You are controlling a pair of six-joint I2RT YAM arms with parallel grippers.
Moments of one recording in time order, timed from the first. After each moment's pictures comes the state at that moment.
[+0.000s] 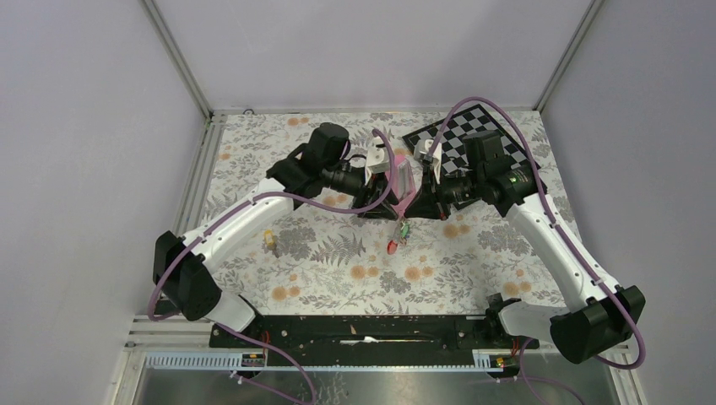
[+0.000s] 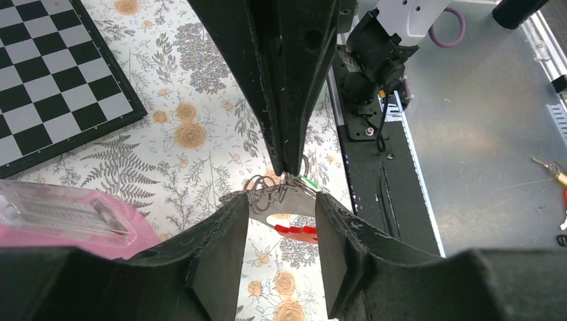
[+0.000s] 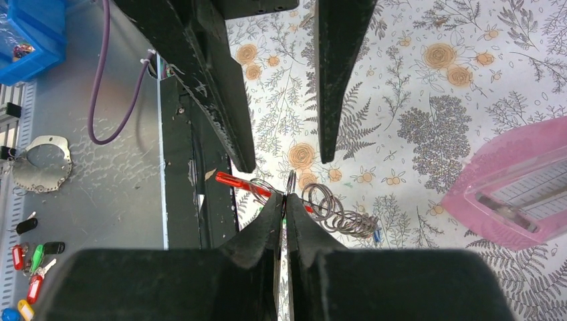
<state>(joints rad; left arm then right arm) -0.70 1.48 1.37 -0.41 0.98 0.28 0.39 1.23 1.24 -0.82 -0.98 -0.40</state>
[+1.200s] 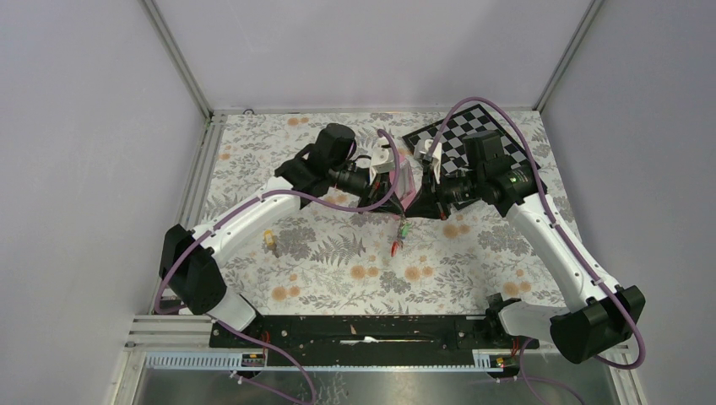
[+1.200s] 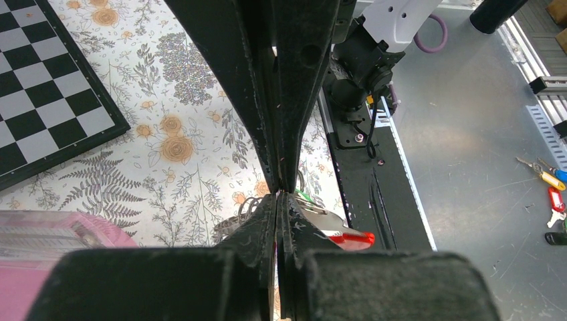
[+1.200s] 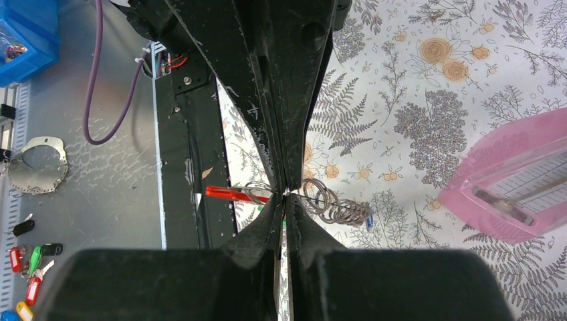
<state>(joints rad) -0.71 1.54 1.37 -0.34 1.03 0.25 0.39 1.23 1.24 -0.83 -0.97 -0.40</state>
